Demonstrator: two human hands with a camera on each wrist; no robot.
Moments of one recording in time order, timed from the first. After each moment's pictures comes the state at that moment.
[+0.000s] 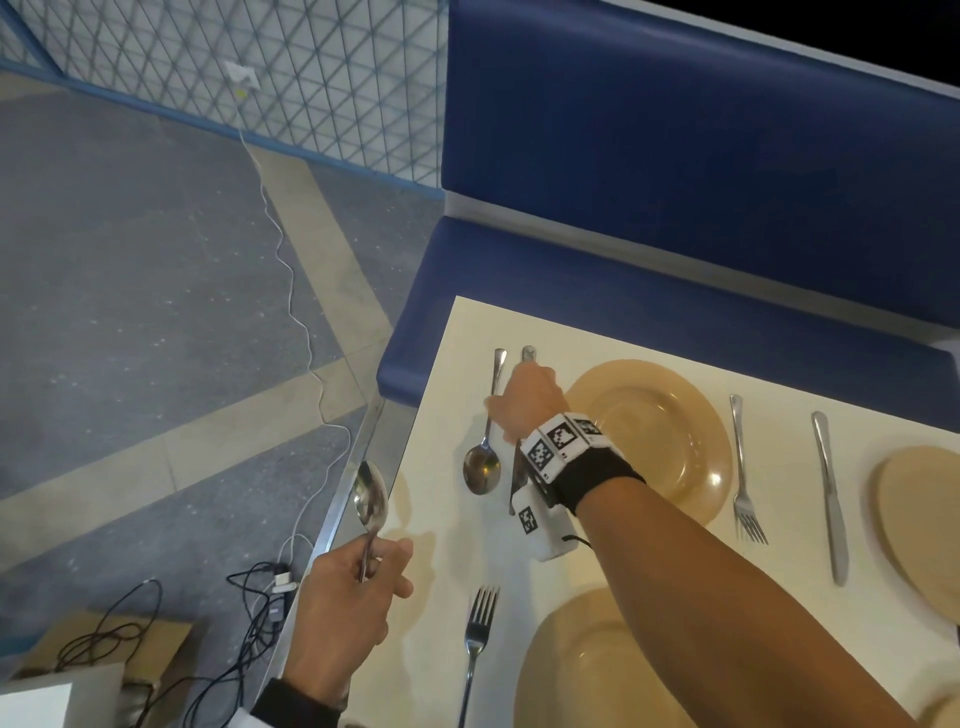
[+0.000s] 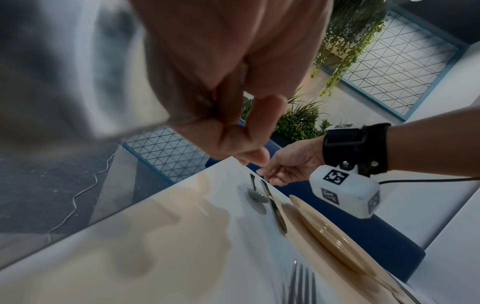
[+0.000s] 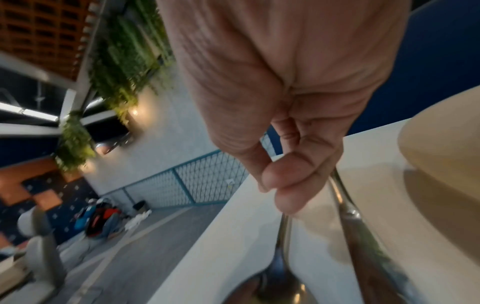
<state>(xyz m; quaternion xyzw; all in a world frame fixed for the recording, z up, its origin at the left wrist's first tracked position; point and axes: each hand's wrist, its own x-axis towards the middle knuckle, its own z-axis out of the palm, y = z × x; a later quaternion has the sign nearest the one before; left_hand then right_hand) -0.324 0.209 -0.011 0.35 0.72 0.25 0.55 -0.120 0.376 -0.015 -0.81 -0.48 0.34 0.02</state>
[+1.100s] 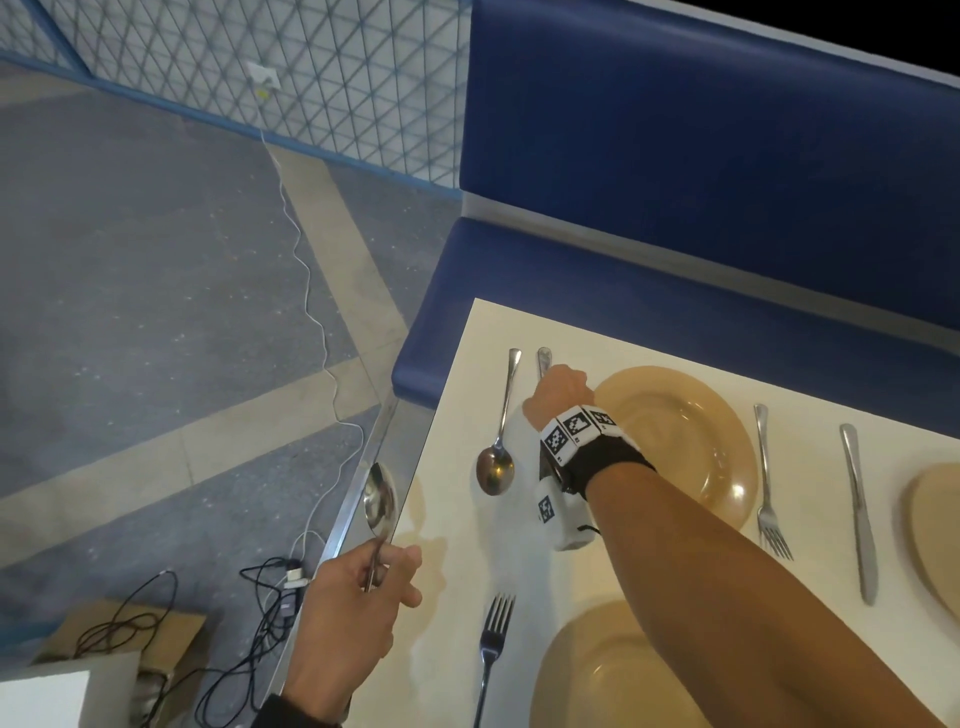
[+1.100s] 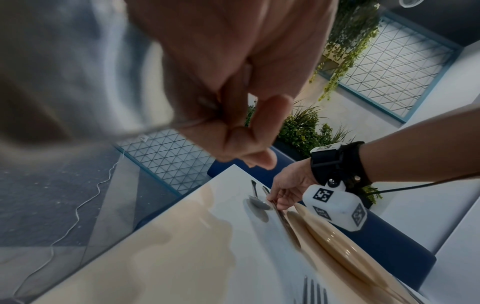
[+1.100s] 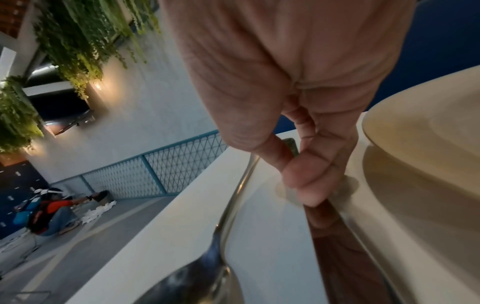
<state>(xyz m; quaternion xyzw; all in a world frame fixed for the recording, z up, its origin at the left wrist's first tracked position) -0.331 0.209 -0.003 0.33 0.71 0.26 0.56 -0.107 0.392 -0.033 -0.84 -0.45 0.30 0.01</state>
